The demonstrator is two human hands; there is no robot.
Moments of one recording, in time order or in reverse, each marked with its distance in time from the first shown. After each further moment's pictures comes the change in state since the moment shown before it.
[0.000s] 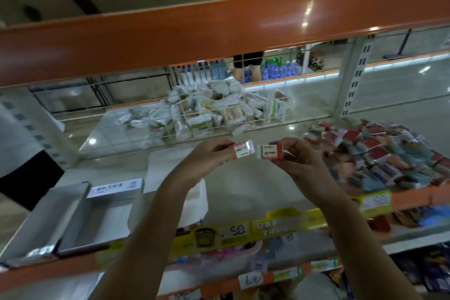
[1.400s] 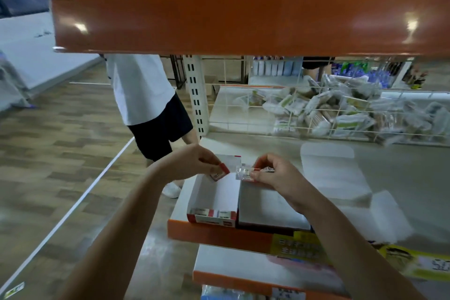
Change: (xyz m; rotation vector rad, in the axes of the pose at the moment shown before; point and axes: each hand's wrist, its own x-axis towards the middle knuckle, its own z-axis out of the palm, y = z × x) left_hand -0.162 -0.192 -0.301 0.462 0.028 -0.242; right_hand 0.048 0.111 0.362 -0.454 -0.295 0.362
